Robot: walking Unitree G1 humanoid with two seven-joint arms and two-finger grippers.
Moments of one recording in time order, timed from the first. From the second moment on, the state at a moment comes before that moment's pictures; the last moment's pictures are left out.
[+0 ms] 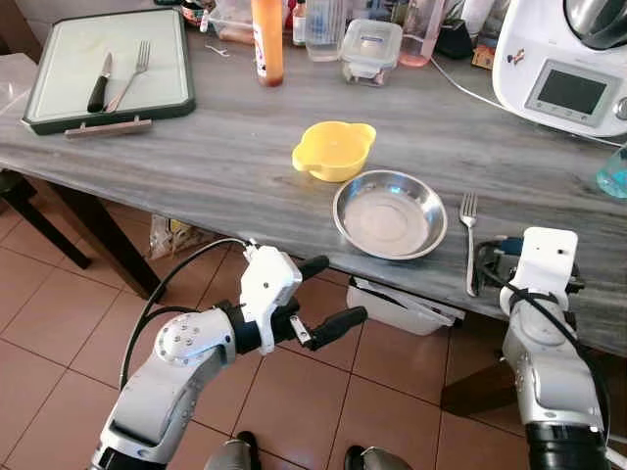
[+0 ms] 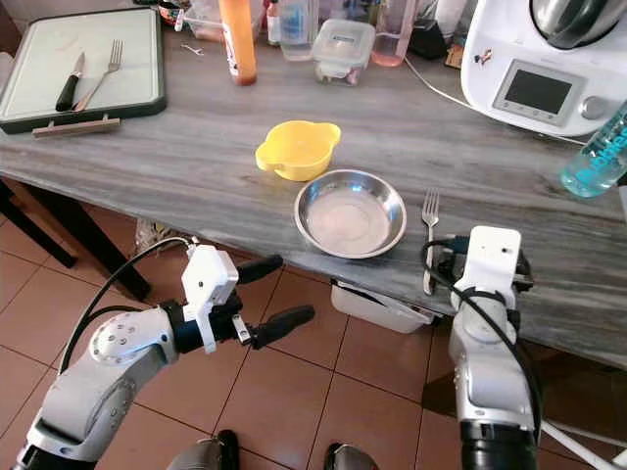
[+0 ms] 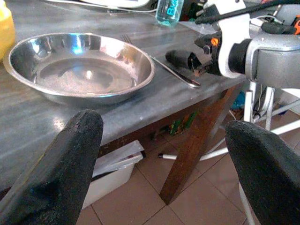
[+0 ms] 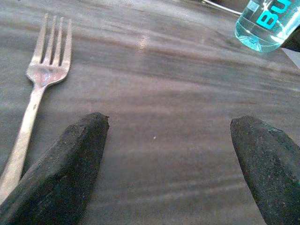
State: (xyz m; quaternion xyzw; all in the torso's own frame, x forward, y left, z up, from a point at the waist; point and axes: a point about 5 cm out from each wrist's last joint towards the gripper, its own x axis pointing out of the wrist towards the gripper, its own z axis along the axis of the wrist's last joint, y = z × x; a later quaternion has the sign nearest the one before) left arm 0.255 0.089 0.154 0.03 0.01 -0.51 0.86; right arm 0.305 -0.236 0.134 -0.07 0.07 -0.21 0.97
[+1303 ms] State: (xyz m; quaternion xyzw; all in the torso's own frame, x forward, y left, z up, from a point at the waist) left arm 0.251 0.091 0.152 0.04 0.02 -0.51 0.86; right arm 0.302 -0.212 0.134 0.01 0.07 -0.18 0.98
